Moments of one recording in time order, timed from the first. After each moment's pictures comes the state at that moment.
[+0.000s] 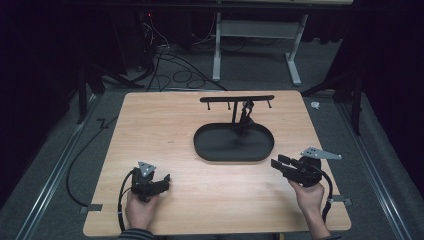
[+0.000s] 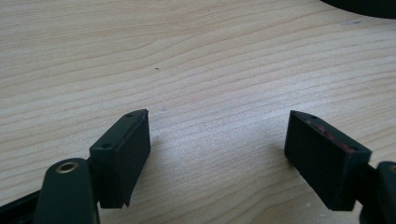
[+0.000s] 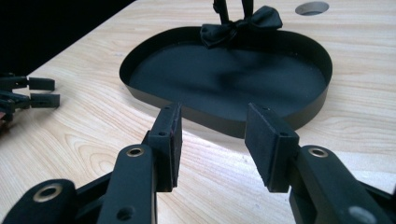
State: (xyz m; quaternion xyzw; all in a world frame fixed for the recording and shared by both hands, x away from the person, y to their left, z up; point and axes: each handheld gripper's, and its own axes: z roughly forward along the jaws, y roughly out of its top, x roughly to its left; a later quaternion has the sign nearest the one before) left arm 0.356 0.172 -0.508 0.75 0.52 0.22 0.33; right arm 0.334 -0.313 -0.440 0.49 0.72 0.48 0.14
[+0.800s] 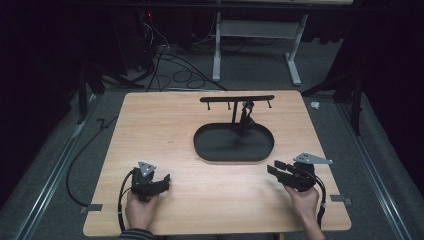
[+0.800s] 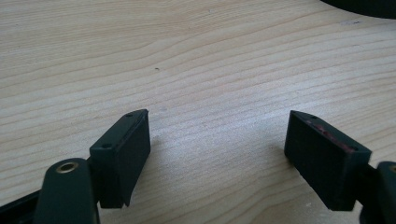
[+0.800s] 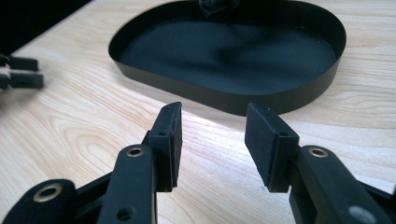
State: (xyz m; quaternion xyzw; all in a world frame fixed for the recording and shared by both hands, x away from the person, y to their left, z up) left arm 0.356 0.172 -0.508 0.75 0.52 0.22 0.33; right arm 0.331 -0.303 -0.462 0.49 0.73 0.46 0.14
